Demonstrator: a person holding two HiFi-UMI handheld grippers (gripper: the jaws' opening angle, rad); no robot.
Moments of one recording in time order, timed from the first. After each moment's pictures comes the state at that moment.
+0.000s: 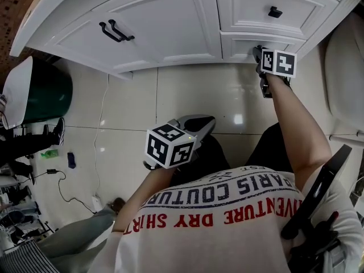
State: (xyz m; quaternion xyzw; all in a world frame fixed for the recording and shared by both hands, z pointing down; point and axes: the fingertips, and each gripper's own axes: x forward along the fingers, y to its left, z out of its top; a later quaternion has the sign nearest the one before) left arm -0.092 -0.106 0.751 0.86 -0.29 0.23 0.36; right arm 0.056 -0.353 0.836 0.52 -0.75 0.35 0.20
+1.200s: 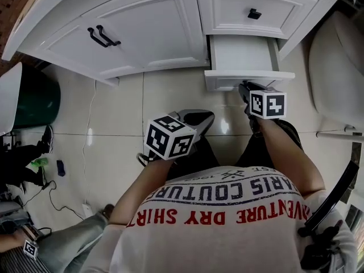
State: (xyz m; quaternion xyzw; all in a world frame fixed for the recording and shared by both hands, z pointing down) left arm -0.050 -0.115 0.742 0.88 -0.25 0.23 0.34; right arm 0.055 -0.220 0.837 0.47 -0.77 0.36 0.24
